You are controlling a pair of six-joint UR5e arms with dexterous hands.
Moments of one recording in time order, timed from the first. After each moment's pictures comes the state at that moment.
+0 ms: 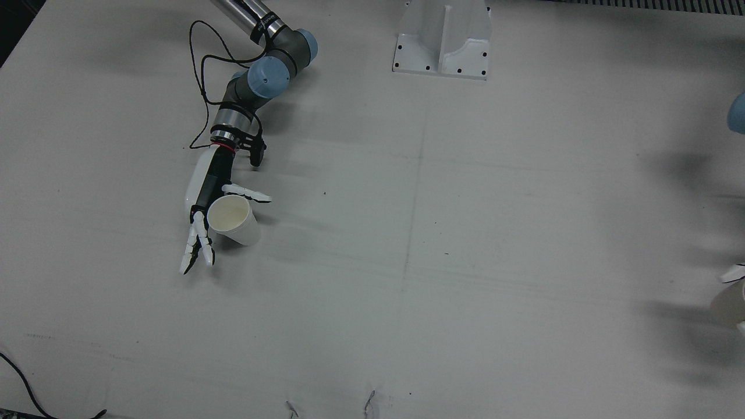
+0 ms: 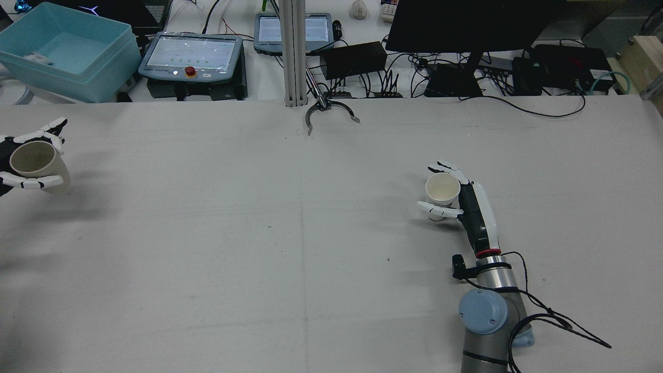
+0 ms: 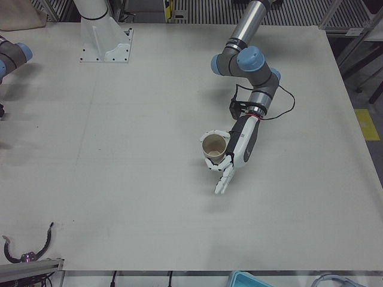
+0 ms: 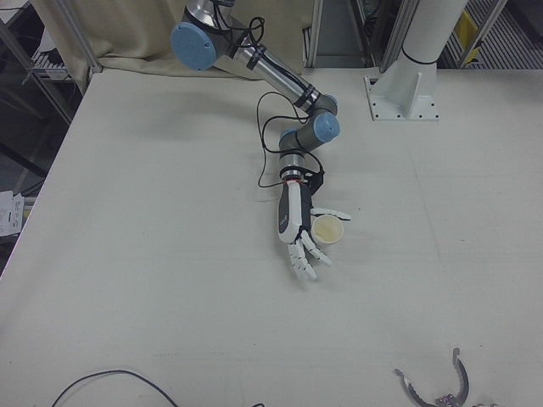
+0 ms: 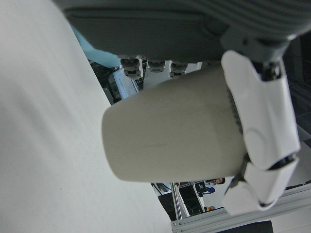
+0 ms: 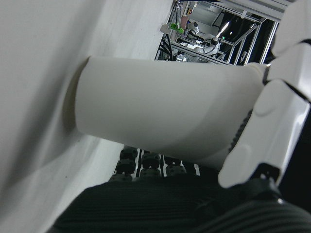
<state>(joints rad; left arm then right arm) -0.96 -1.59 -1.61 -0.13 1.36 0.45 0.40 -1.22 1.48 -3.38 -0.38 -0.33</state>
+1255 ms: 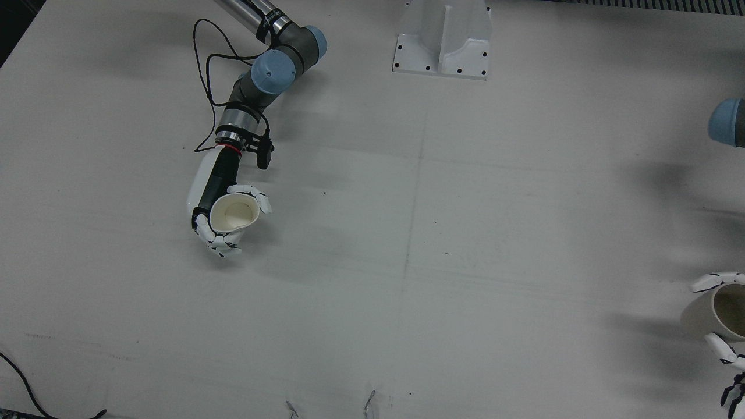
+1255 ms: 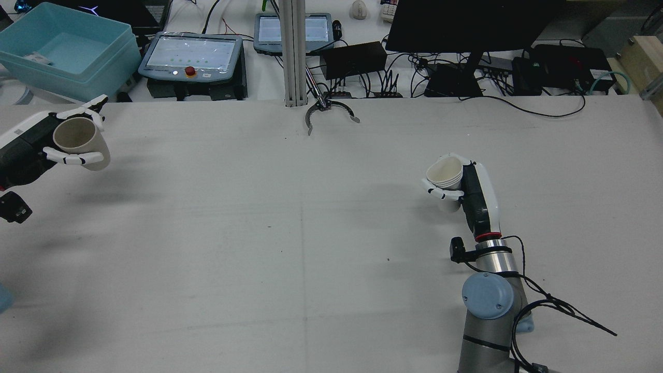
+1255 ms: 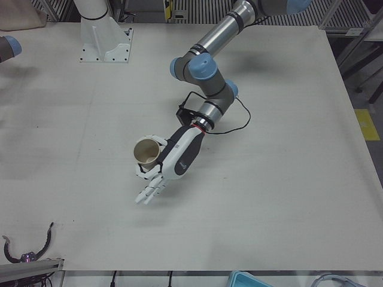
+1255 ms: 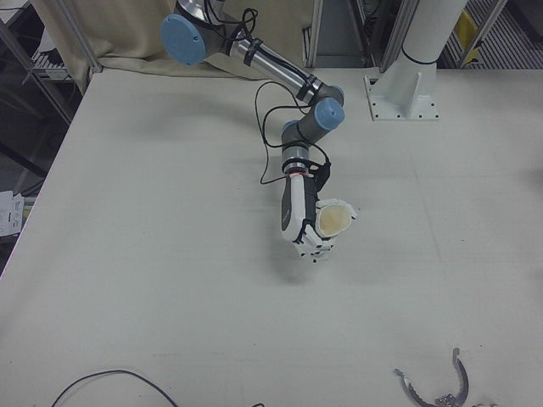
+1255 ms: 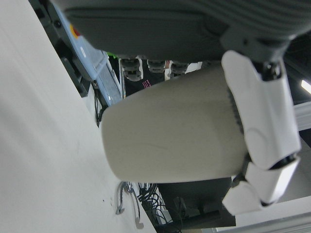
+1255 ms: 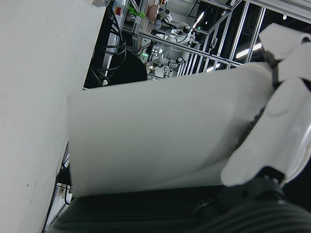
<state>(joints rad) -0.87 -1.89 -1.61 0.02 1.39 0.45 0.50 -1.25 1.64 -3.40 -0.42 -0.37</state>
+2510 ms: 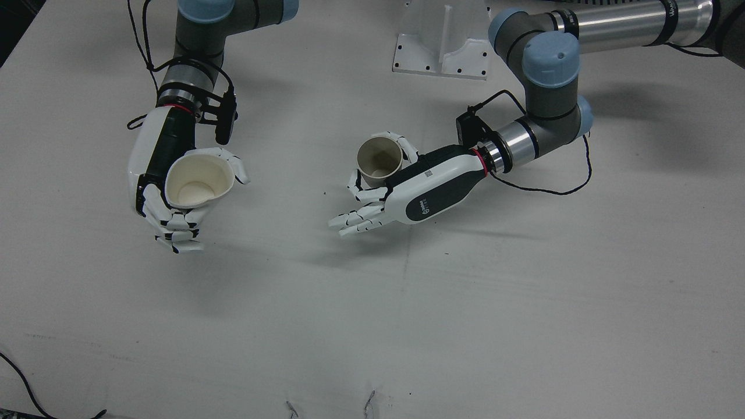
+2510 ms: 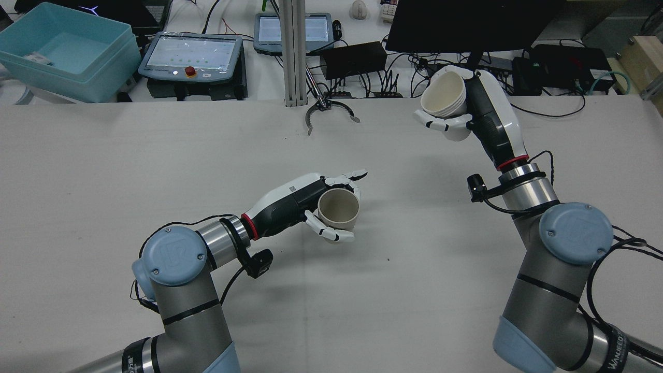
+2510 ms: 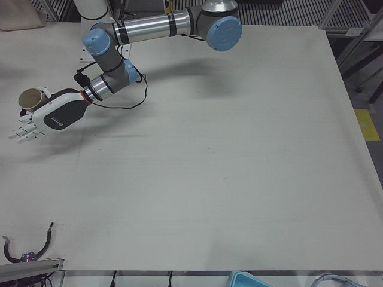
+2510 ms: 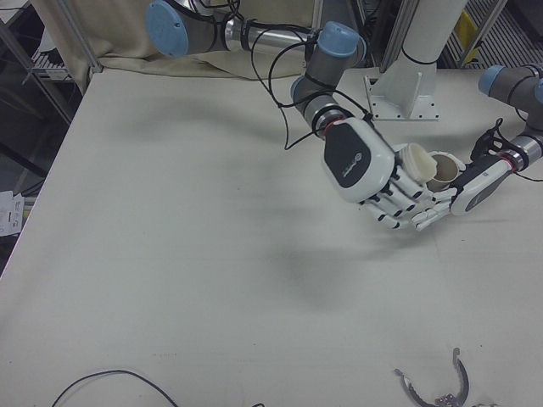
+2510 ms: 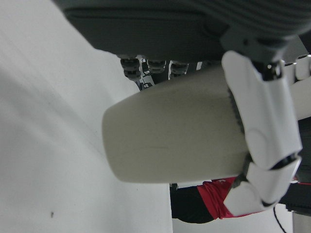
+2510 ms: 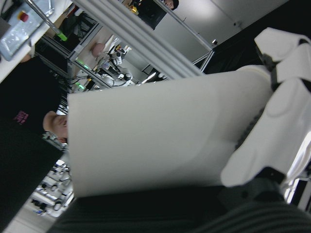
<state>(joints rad) -0.48 -2.31 -1.60 0.27 1.40 0.58 0.69 -1.23 2.07 -3.40 -0.78 -1.00</state>
